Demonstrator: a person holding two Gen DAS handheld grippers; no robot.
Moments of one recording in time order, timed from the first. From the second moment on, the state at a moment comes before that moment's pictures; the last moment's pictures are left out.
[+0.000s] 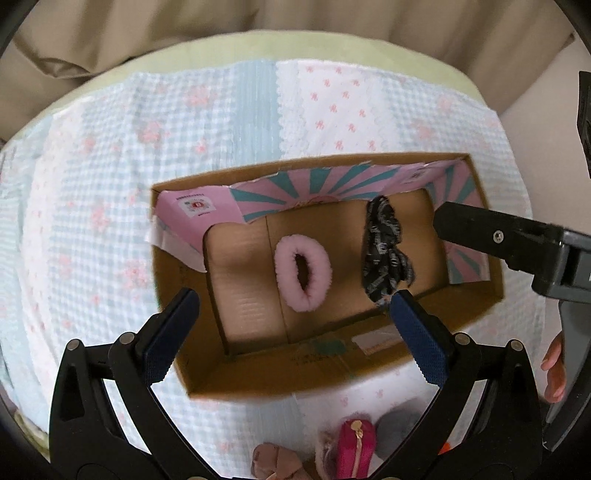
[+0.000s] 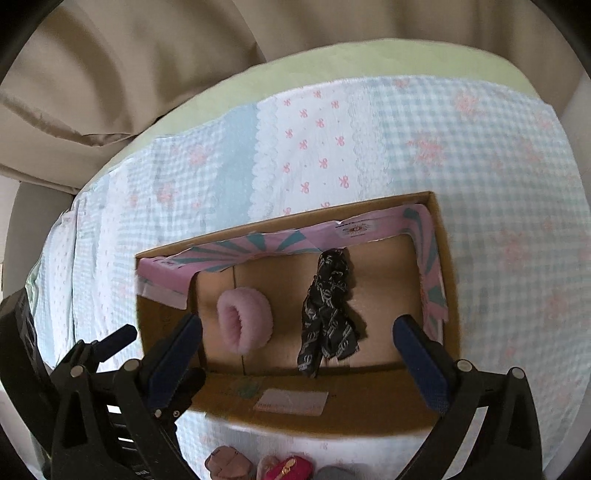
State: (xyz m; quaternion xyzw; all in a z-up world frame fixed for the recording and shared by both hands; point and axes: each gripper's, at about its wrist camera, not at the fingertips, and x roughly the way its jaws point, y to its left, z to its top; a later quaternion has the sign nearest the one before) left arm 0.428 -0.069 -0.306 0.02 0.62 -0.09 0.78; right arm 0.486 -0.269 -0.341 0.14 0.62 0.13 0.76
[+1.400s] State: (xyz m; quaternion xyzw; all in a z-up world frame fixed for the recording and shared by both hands) left arm 0.084 0.008 -0.087 -0.05 0.44 -0.02 0.90; right arm 0.155 -0.296 -0.150 0.08 0.41 0.17 0.89
